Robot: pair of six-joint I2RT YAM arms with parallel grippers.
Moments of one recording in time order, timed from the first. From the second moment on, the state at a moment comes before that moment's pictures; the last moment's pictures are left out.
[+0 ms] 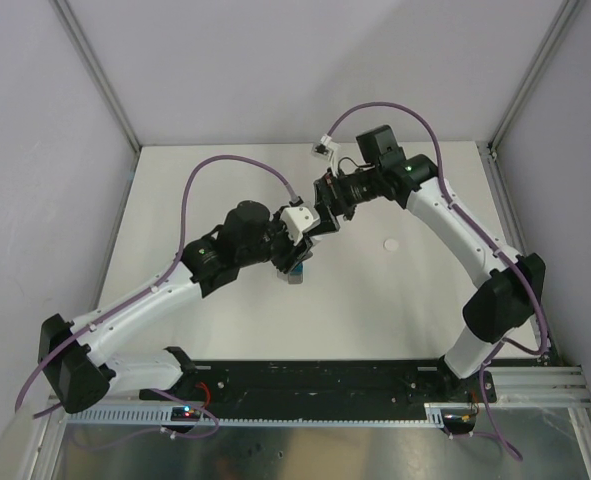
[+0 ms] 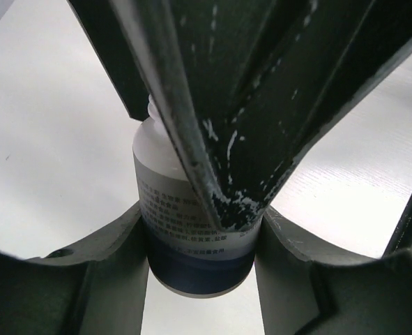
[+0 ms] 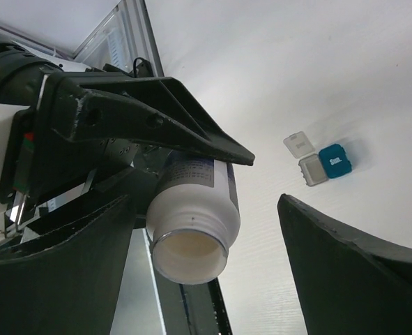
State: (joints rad) left arm -0.81 1.19 1.03 -0.31 0.15 0.21; right arm 0.53 1.67 1.70 -0.81 -0.91 -0.03
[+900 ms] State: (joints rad) left arm -0.82 1.19 1.03 -0.33 0.10 0.21; right arm 0.54 1.70 1.70 -0.85 -0.96 -0.06
